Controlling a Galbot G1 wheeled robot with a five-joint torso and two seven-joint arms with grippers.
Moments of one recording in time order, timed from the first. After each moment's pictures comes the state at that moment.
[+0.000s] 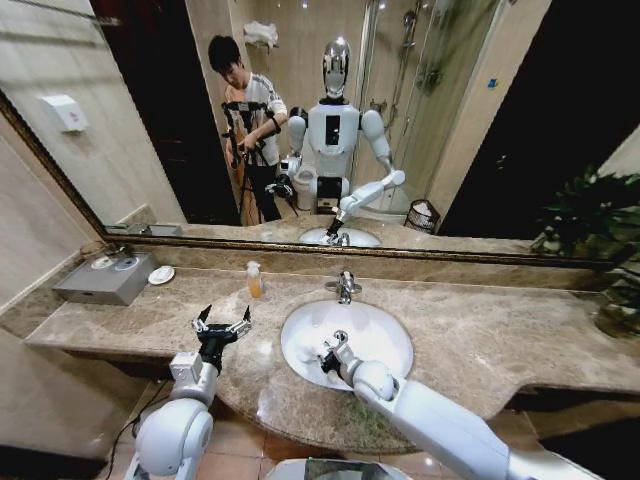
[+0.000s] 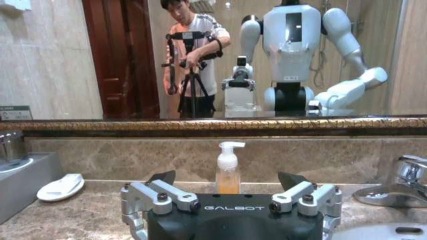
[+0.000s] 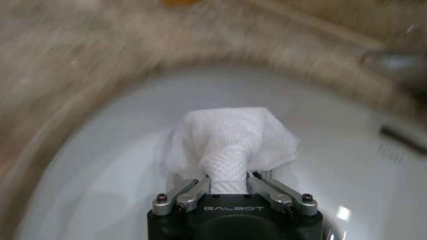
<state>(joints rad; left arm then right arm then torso) 1.68 -1.40 -0.62 -2.34 -0.15 0.32 -0.09 -0.71 1.08 -0.50 1.60 0.61 -0.53 0.22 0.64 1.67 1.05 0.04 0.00</state>
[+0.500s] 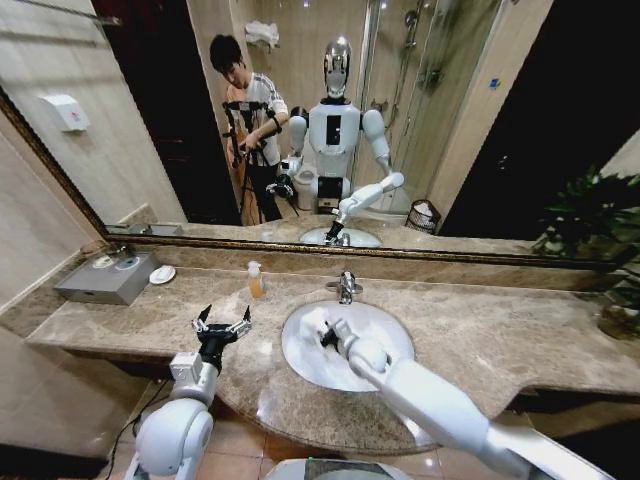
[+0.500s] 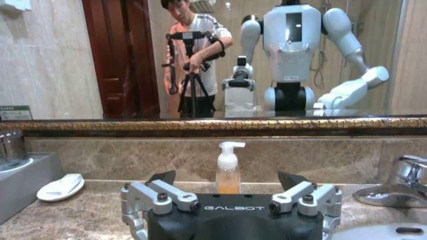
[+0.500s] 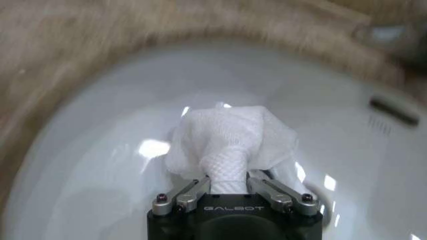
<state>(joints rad) 1.68 -1.40 -0.62 -2.34 -0.15 0.32 -0.09 -0.80 1.01 -0.49 1.64 0.59 -0.52 0.21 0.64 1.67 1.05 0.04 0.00</state>
